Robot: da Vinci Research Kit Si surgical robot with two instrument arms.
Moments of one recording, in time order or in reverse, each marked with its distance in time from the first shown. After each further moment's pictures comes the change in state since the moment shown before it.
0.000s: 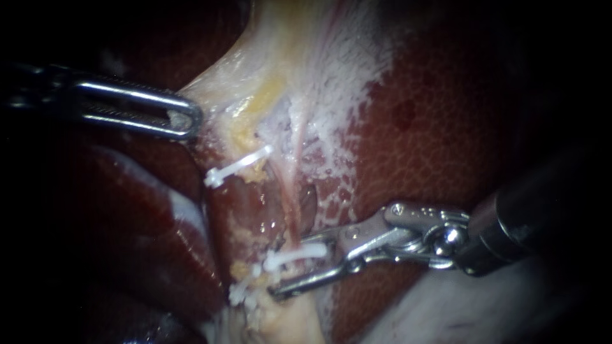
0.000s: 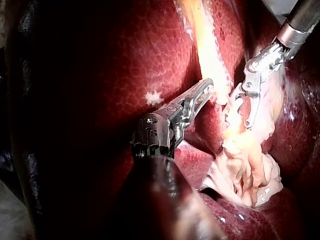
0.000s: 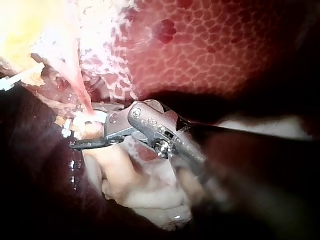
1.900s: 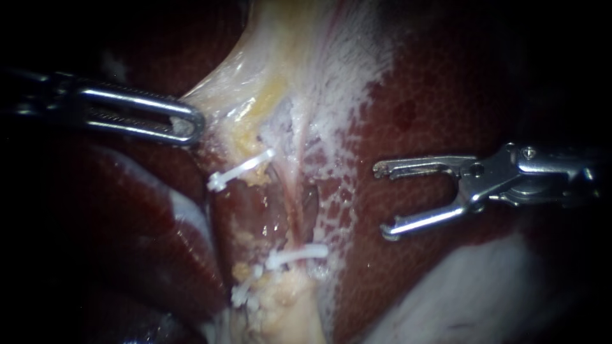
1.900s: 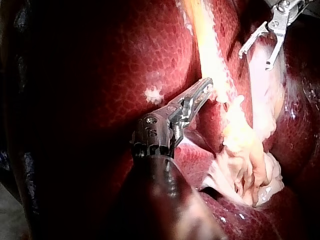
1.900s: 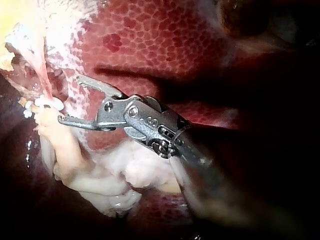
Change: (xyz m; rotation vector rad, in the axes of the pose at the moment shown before) right arm 0.004 -0.003 -0.017 -0.134 0.040 -0.121; left arm 0.002 0.001 0.002 -0.003 -0.001 0.013
